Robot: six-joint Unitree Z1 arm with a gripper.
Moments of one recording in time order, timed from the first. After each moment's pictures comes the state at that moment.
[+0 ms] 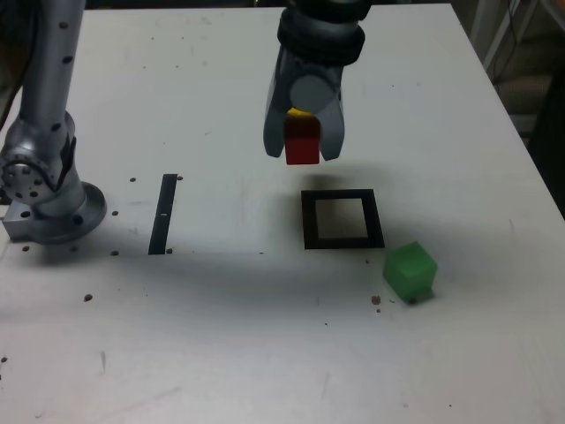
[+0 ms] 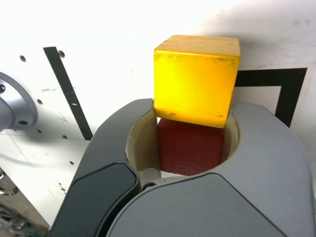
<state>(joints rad) 0.04 2.00 -1.65 1.45 0.02 0.10</state>
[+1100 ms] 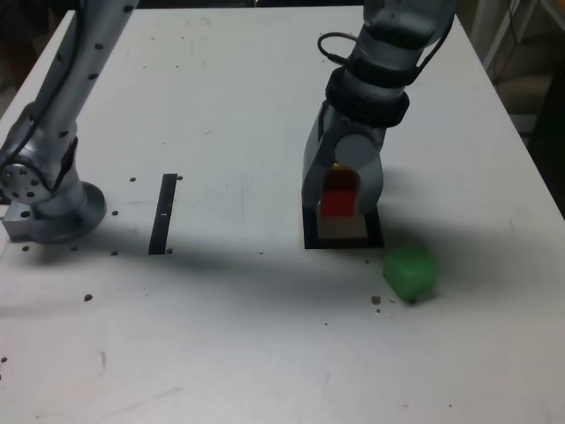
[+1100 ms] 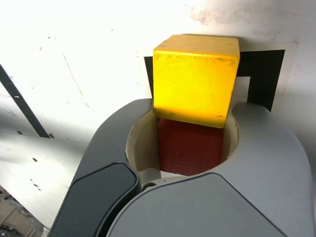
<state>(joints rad) 0.00 2.20 -1.73 1.40 -0.05 0.08</state>
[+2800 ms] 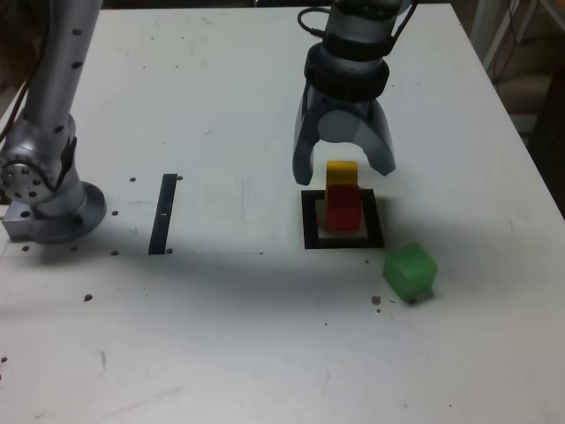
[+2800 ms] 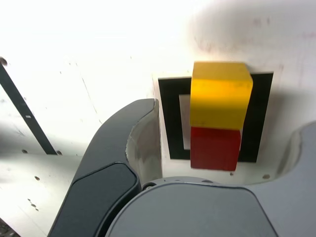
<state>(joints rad) 0.04 2.06 -1.60 1.29 0.02 0.11</state>
